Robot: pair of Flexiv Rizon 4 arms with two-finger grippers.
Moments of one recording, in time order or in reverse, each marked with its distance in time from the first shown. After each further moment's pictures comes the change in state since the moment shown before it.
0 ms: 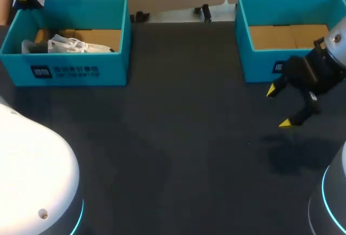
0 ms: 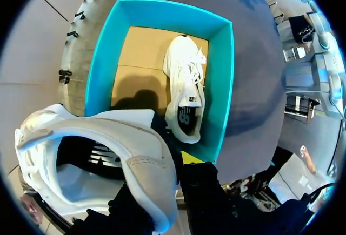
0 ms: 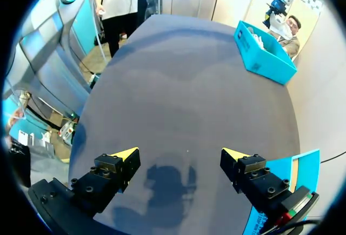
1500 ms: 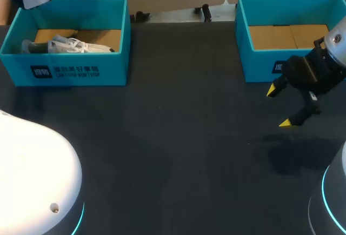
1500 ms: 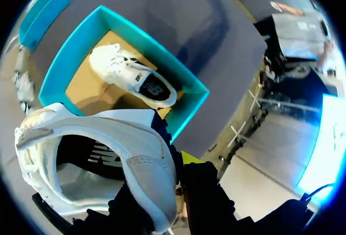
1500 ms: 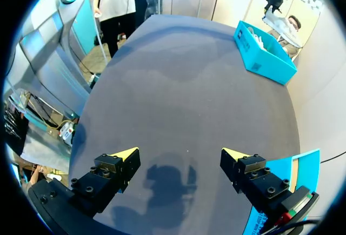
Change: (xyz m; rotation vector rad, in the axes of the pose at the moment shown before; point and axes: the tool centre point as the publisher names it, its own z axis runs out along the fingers) left arm -0.003 0.024 -0.028 -0.241 -0.054 1.047; right arm 0.000 0.000 0.000 0.000 0.000 0.000
